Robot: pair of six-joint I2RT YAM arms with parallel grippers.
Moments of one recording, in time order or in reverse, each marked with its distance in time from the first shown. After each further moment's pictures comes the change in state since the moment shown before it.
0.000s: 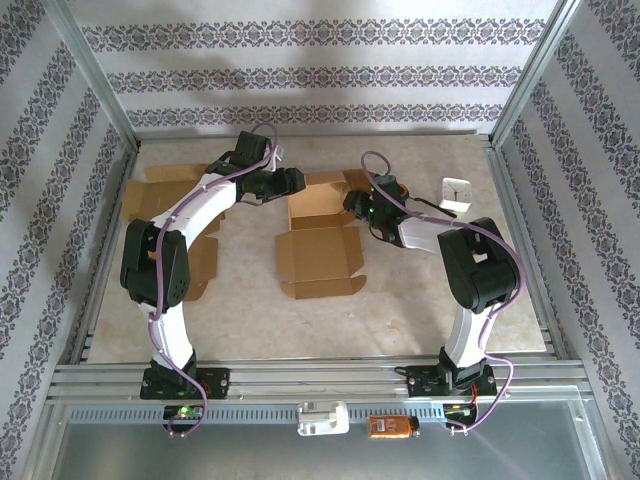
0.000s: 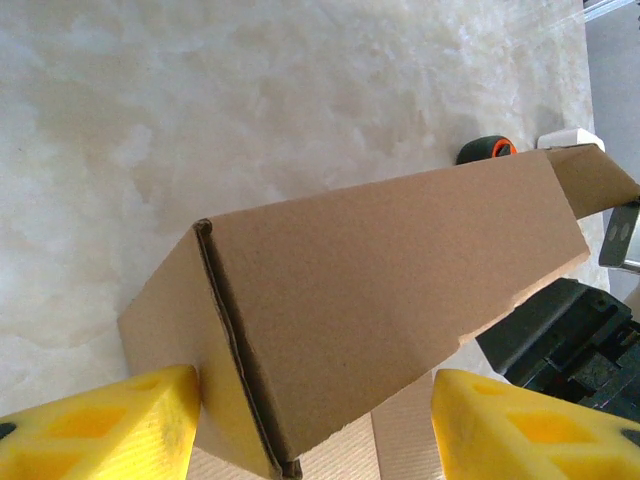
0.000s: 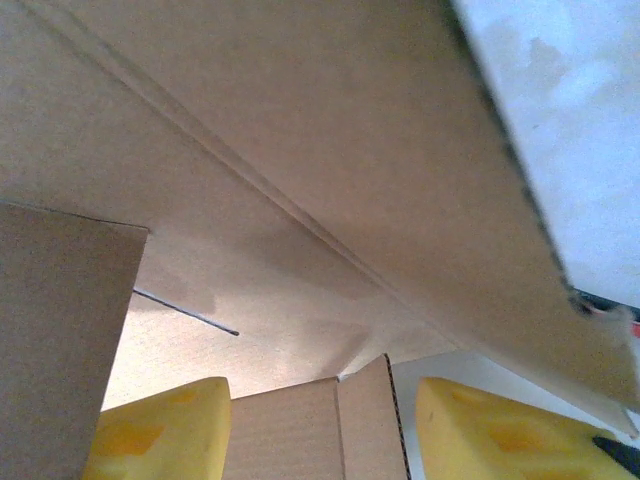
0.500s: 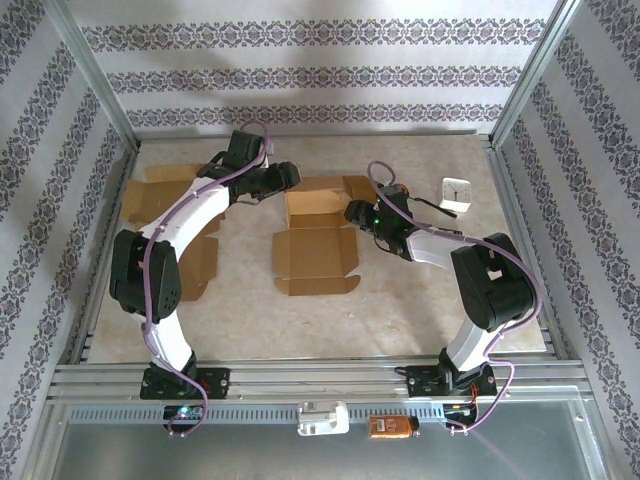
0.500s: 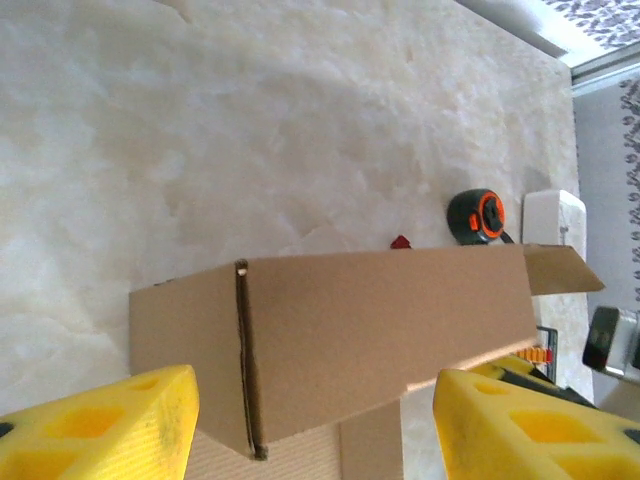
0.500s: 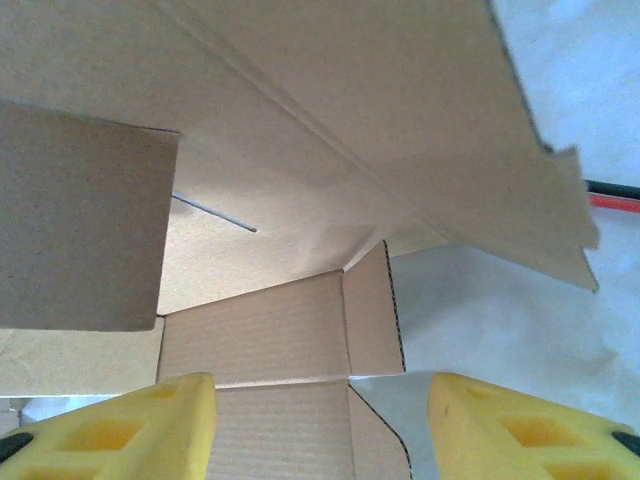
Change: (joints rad) left arm 0.000 -0.076 -0.036 0.021 -0.092 -0.113; right arm 0.007 -0.143 -0.137 -0.005 -0.047 0.001
